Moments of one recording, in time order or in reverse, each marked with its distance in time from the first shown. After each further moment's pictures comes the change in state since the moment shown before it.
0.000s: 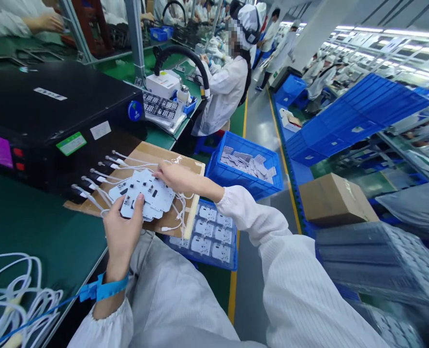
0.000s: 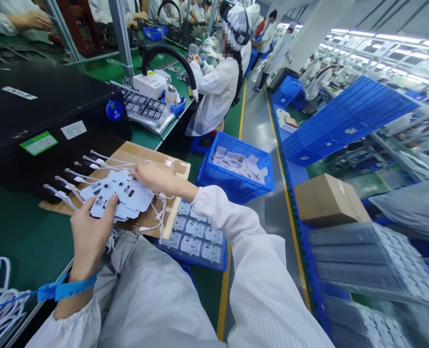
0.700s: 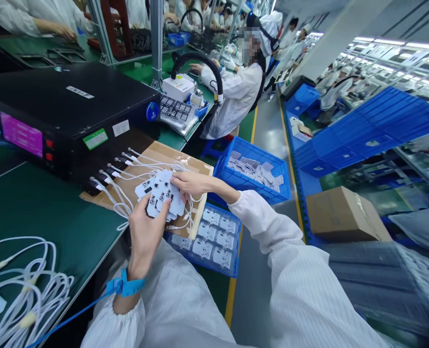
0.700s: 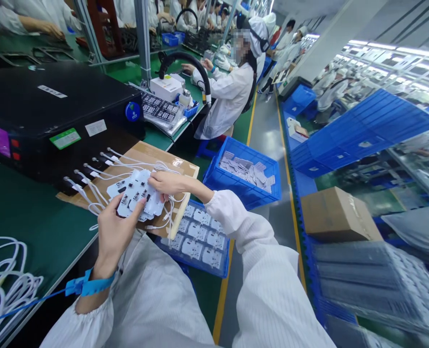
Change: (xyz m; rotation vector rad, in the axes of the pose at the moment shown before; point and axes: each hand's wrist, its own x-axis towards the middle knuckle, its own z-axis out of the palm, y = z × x) left_hand -0.023 0.017 0.008 -0.095 -0.075 0.024; right_hand -0.012 0.003 -0.010 0.416 -0.398 -0.009
